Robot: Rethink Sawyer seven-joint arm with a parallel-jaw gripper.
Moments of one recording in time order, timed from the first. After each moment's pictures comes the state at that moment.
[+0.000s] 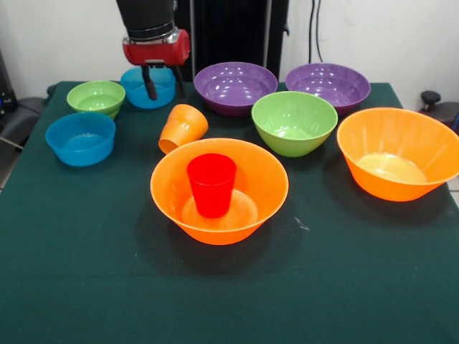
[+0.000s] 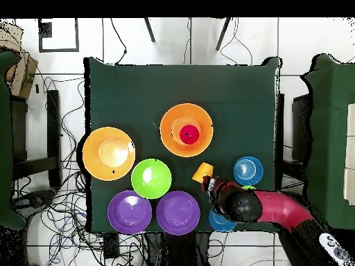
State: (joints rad) arm -0.99 -0.69 0.46 2.07 -0.54 0.34 1.90
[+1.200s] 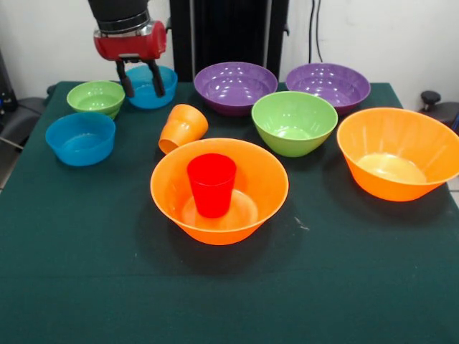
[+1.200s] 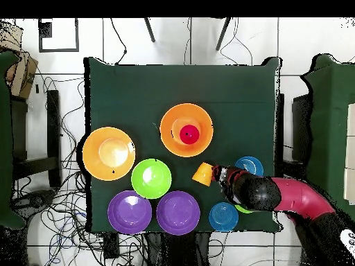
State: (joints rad) arm -1.09 -0.72 0.62 1.99 -0.55 0.52 1.90
